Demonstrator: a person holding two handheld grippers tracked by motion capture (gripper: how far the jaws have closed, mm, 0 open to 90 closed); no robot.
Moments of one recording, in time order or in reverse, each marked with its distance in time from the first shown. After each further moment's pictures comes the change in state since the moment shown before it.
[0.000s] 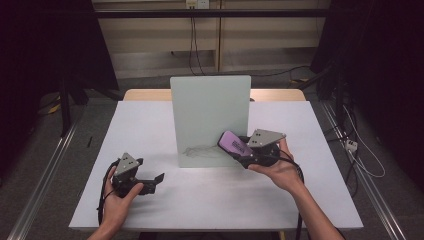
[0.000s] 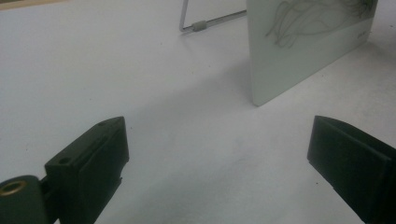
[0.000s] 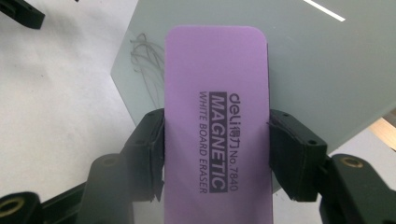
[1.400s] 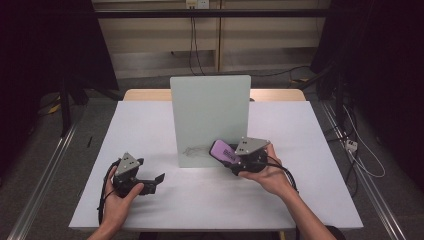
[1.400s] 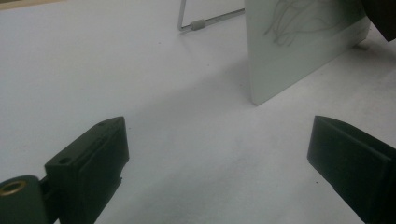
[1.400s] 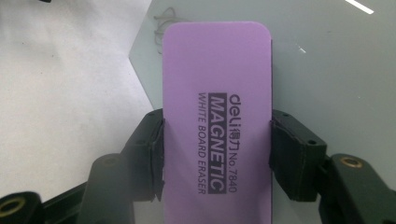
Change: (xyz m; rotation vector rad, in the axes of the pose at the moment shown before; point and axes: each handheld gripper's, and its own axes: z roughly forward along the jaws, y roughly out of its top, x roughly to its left) left arm 0.000 0.000 0.001 0.006 -0.003 0.010; right arm 0.020 -0.007 0.029 0.045 0.052 -0.026
